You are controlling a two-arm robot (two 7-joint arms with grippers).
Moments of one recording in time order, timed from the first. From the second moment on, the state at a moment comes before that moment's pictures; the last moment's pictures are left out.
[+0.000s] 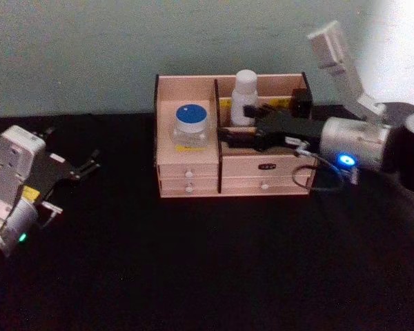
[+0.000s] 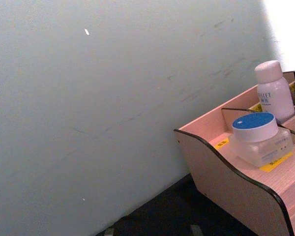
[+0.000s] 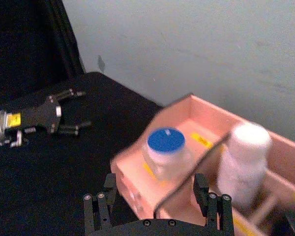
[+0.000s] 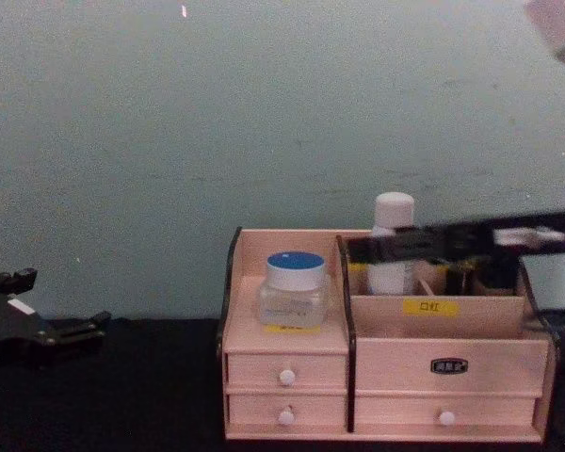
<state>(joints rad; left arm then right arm) -0.20 0.60 0.45 -1.41 -0.25 -0.12 0.03 0.54 0.48 -0.51 -1.38 0.56 0.37 0.59</state>
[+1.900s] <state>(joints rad) -0.20 0.60 0.45 -1.41 -0.25 -0.12 0.03 0.08 0.47 -0.24 -1.53 0.29 0.15 -0.19</state>
